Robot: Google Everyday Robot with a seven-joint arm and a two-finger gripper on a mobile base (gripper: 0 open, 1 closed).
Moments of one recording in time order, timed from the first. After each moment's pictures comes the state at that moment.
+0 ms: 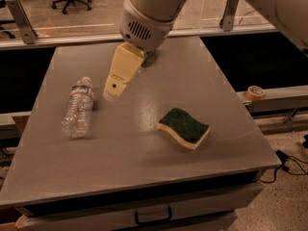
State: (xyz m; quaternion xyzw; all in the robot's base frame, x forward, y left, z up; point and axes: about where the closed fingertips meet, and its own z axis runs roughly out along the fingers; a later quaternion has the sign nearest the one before) arm 0.511 0.042 0.986 -0.58 0.78 0.06 0.23
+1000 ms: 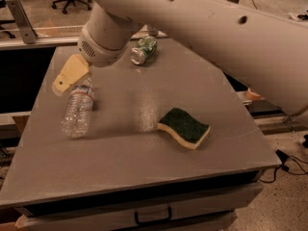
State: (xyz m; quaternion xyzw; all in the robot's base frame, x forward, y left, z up) arm 0.573 0.146 0.928 -0.44 0.84 0.16 0.27
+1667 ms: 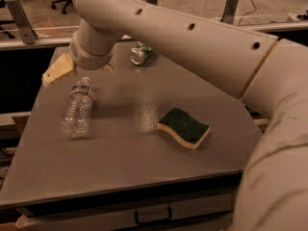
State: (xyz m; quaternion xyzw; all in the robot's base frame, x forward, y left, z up) arm 0.616 0.188 0.888 -0.30 0.91 0.20 0.22
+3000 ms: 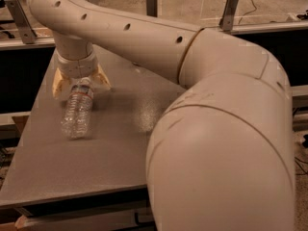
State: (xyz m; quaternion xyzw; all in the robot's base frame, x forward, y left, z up) arm 0.620 0.196 0.836 -0.19 0.97 0.06 0.11
